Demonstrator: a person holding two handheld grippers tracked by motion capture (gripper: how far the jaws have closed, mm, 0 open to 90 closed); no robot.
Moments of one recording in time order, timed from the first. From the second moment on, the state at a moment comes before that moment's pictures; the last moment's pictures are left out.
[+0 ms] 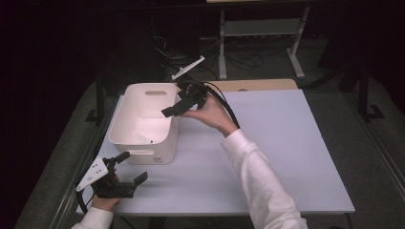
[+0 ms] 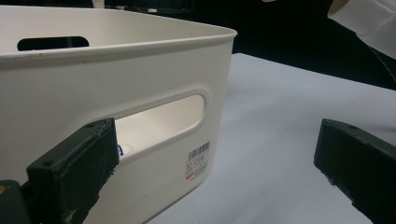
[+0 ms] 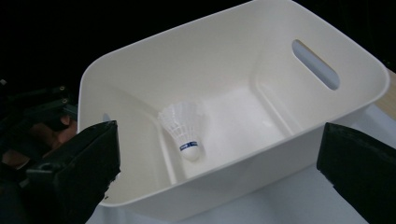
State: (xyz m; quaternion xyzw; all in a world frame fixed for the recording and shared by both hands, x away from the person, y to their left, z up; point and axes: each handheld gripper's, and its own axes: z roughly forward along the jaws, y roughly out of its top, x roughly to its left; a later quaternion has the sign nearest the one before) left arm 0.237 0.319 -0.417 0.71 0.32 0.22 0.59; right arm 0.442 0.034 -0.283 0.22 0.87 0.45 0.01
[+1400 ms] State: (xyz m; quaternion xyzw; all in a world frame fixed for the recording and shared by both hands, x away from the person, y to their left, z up) left arm 0.238 0.317 -0.417 0.71 0.31 0.22 0.59; right arm 0.430 -0.048 -0.290 0.29 0.84 0.45 0.02
